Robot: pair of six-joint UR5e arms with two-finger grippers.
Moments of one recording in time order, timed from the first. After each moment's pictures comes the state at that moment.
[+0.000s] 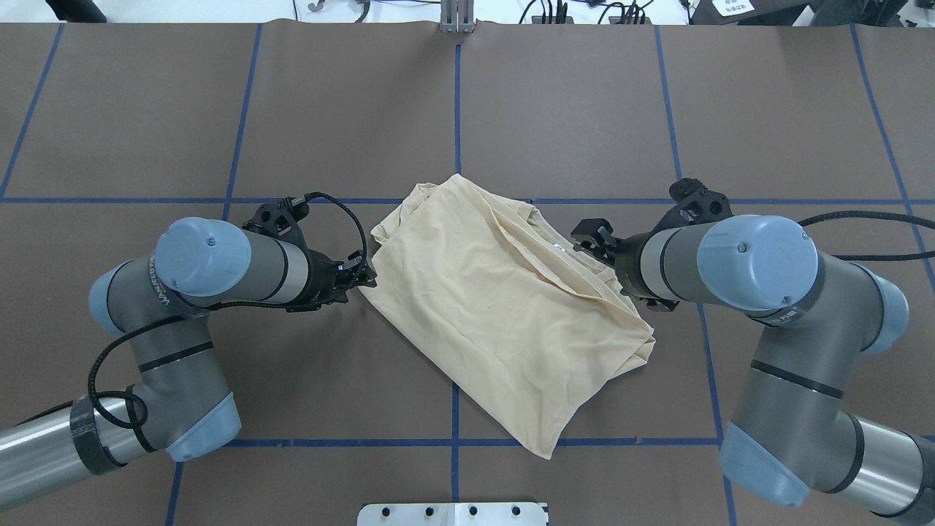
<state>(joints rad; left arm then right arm) -0.51 -1.98 -1.66 -2.19 -1.83 -1.71 0.52 -1.31 2.01 -1.30 1.65 1.94</state>
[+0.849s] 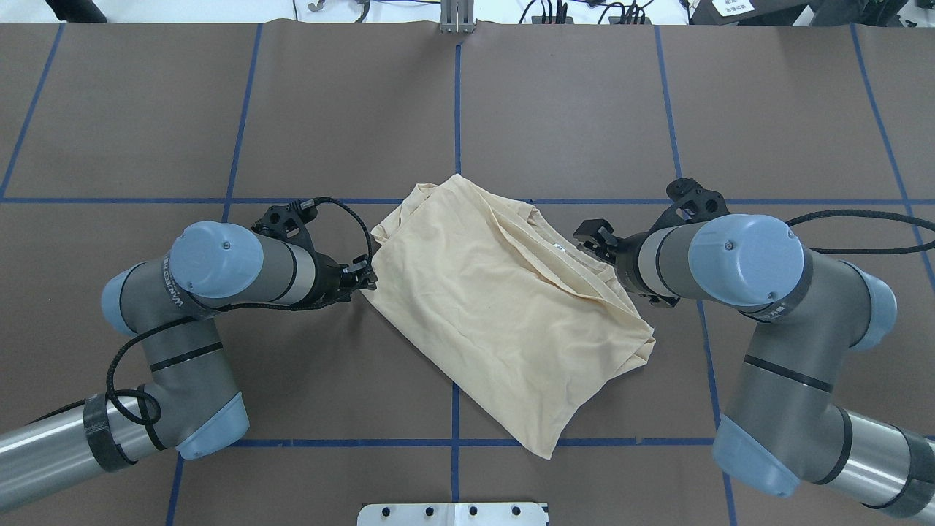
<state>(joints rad) -0.51 -1.99 -1.62 -2.19 -1.81 -1.66 0.52 -1.30 1.97 -1.30 1.64 1.92</state>
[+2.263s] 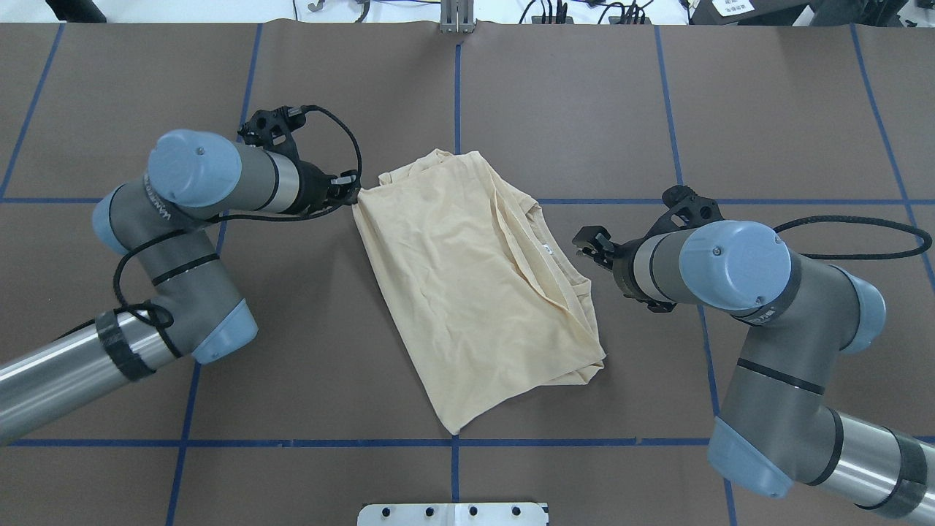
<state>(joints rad) -0.70 -2.14 -1.42 -2.32 -1.81 -1.43 0.51 -1.30 1.95 -1.30 1.64 1.92</state>
